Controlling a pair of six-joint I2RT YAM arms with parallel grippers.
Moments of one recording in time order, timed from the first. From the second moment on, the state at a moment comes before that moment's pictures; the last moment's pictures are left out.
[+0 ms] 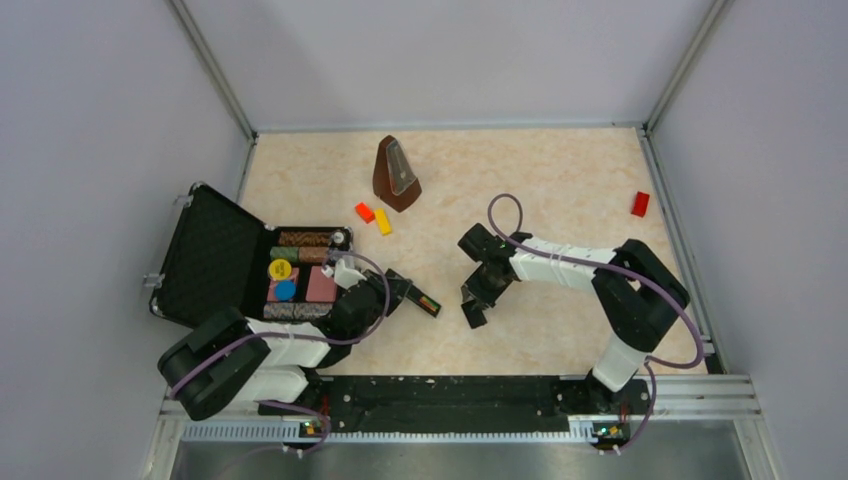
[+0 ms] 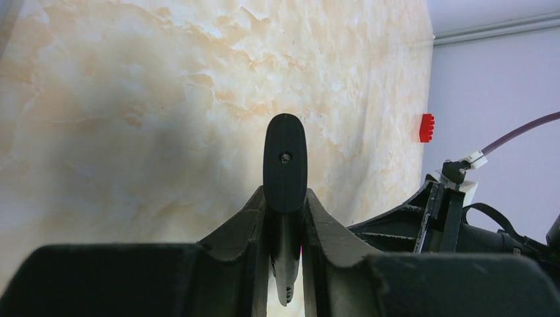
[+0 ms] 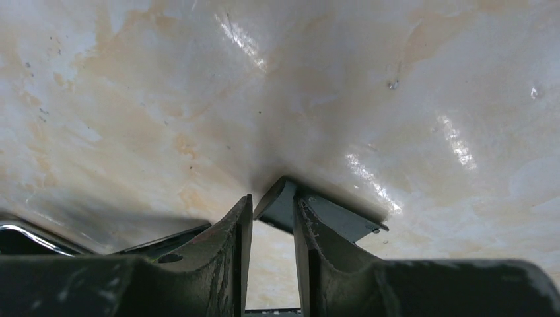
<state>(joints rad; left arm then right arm) -0.79 1.26 0.12 0.75 -0.35 -1.29 0.80 1.68 0.99 -0.64 0.04 1.51</state>
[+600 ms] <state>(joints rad) -0.79 1.15 0.18 0.59 -0.36 -1.22 0.77 1.69 1.00 -0.59 0.01 1.42</state>
